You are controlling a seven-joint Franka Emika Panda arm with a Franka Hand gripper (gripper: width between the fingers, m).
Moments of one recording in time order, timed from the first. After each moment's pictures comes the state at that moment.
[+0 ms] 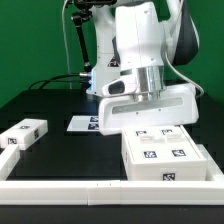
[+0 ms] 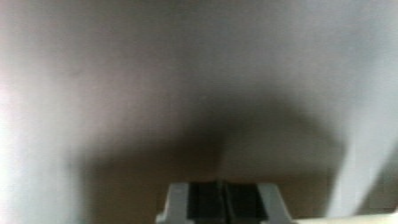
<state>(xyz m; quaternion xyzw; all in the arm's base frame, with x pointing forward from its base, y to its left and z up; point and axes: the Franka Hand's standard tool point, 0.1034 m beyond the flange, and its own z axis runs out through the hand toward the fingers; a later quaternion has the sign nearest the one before) 0.495 0.065 0.022 -0.99 -0.06 -0.12 0.05</state>
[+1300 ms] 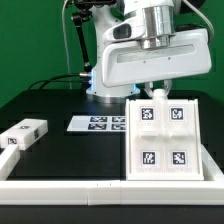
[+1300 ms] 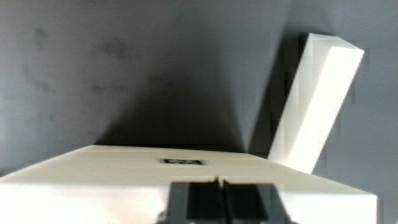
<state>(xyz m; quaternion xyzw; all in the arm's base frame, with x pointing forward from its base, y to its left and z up) 0.527 0.072 0.118 -0.99 -0.07 -0.10 0.06</state>
